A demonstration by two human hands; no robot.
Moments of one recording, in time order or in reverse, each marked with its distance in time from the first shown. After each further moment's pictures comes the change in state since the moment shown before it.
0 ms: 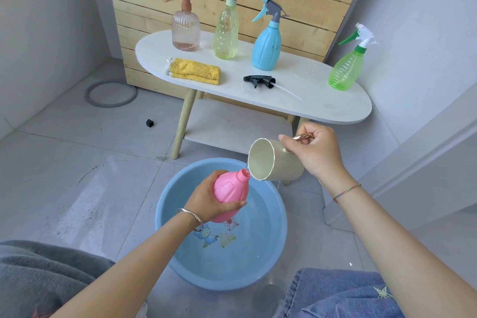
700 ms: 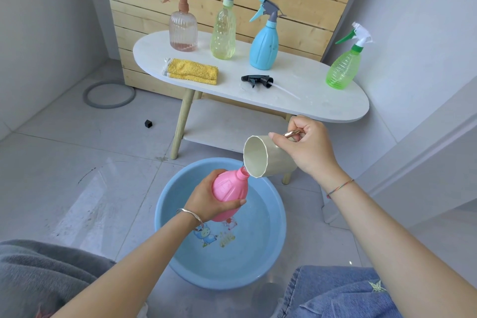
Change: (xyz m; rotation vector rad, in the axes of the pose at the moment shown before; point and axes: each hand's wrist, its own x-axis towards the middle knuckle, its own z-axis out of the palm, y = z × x) left_hand 0.000 0.001 0.002 -0.013 0.010 -0.001; right_hand 0.000 -0.013 0.005 -0.059 -0.040 -0.120
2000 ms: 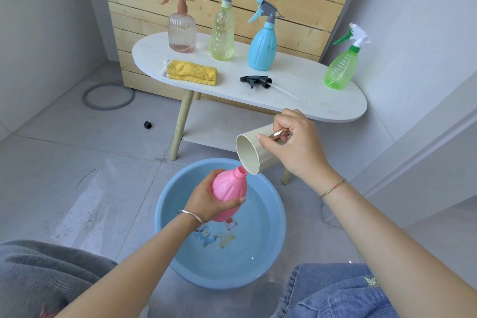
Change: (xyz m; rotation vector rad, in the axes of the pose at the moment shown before) left_hand -0.004 0.004 0.000 -0.062 0.022 -0.008; right_hand -0.001 -0.015 0.009 -0.117 -0.007 -0.306
